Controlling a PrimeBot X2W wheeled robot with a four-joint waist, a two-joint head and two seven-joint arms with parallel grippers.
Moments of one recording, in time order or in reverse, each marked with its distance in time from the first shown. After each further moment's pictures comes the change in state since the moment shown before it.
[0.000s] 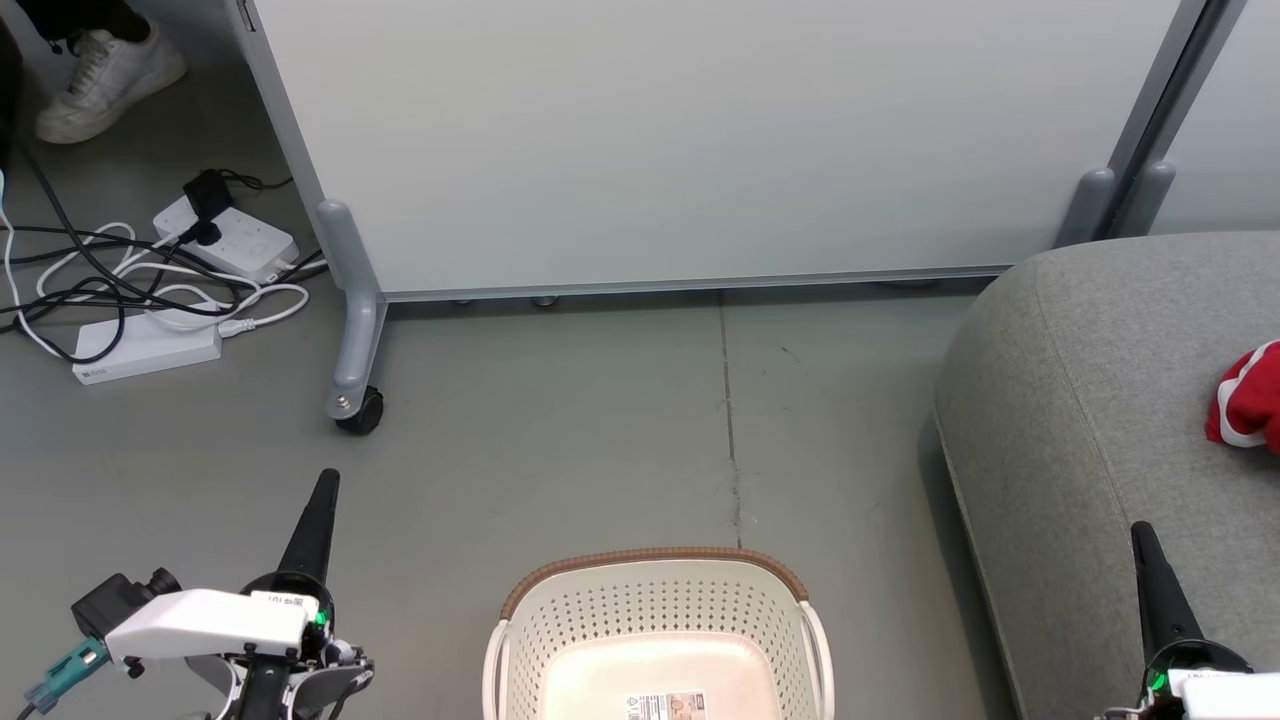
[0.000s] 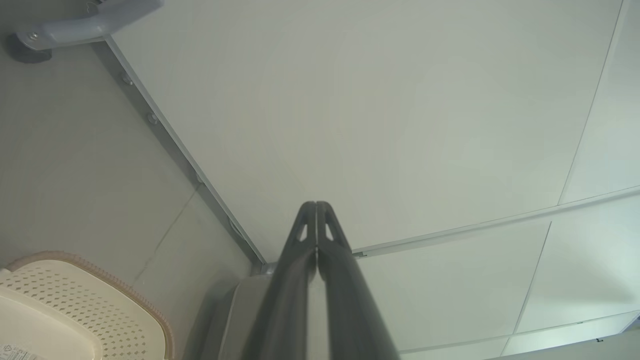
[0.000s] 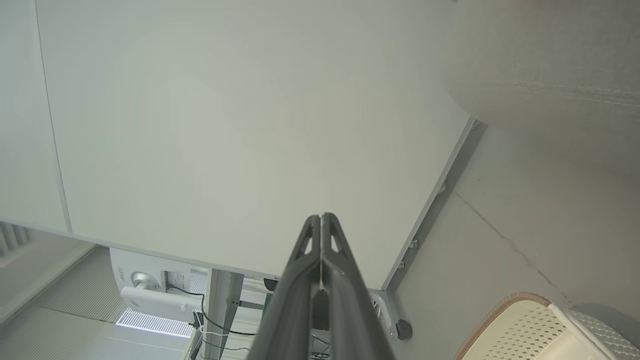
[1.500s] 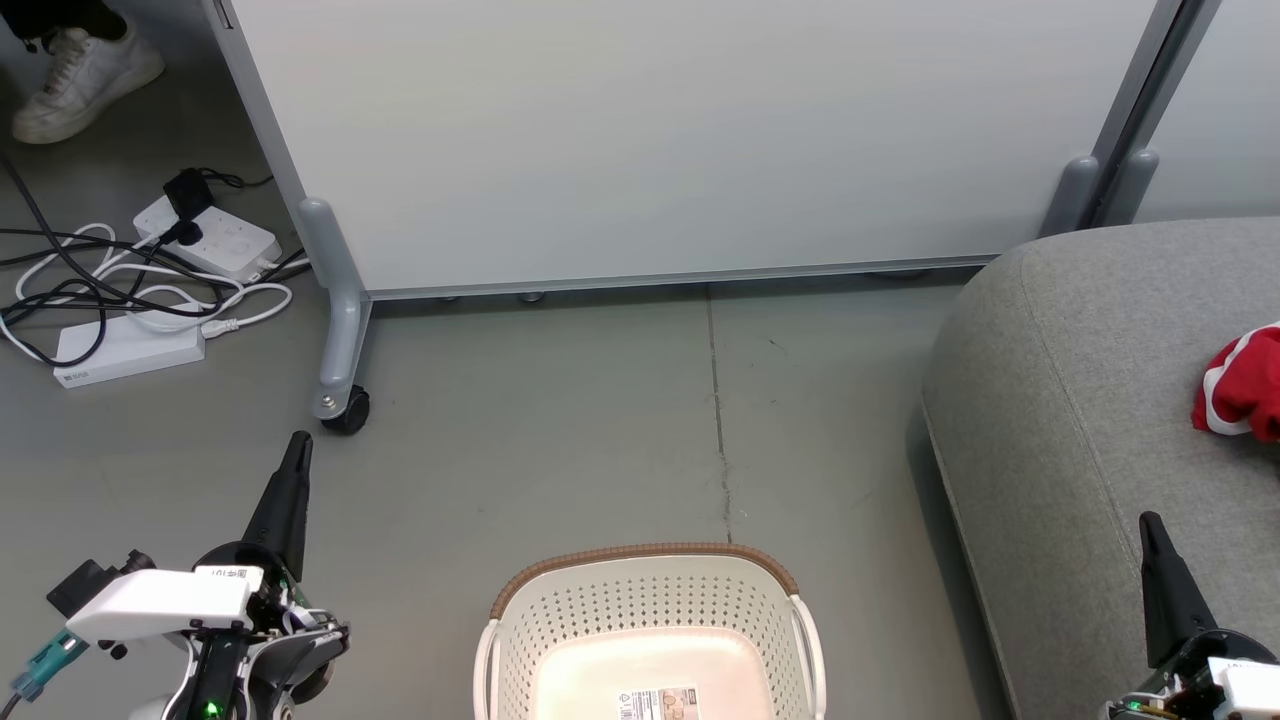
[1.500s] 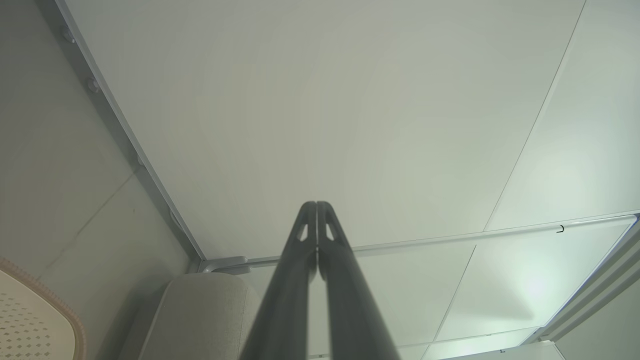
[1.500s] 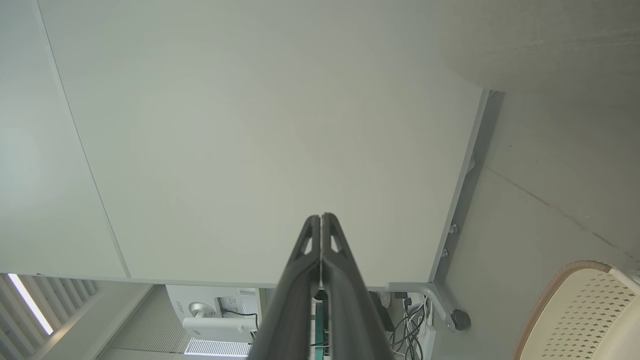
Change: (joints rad) left arm -0.044 0.001 0.056 0.000 -0.219 -0.028 0.082; right arm -0.006 -0.019 0.002 -0.020 0.255 0.000 0.027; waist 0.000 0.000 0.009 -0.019
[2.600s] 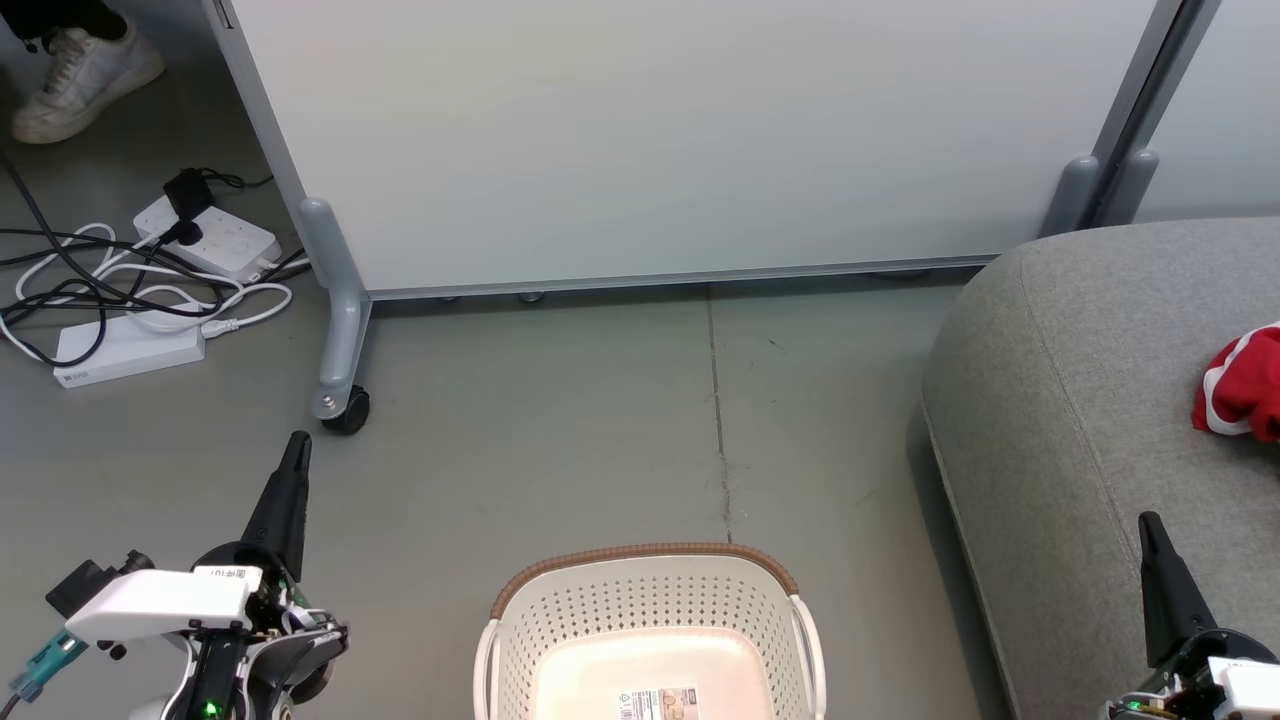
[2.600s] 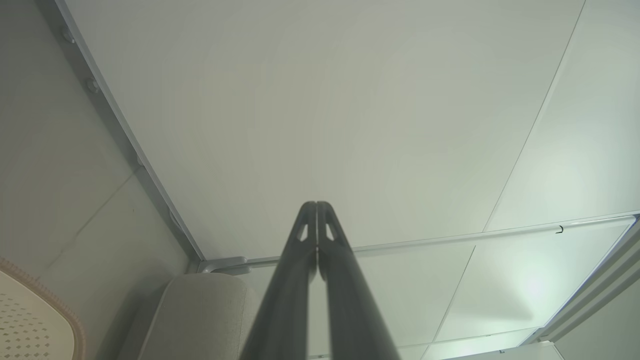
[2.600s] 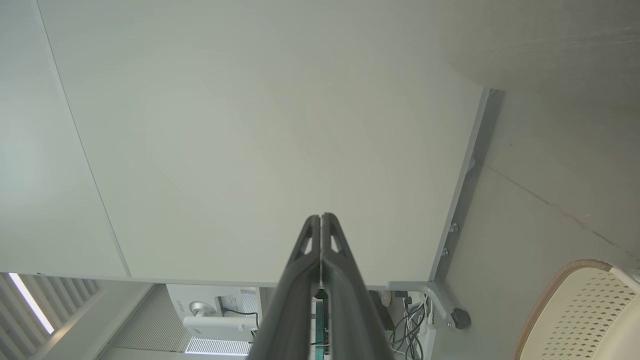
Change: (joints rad) left arm 0.000 -0.004 0.008 0.000 0.004 0.000 0.005; right arm 0.000 -0.006 0.006 -0.001 0.006 0.000 -0.002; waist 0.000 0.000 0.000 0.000
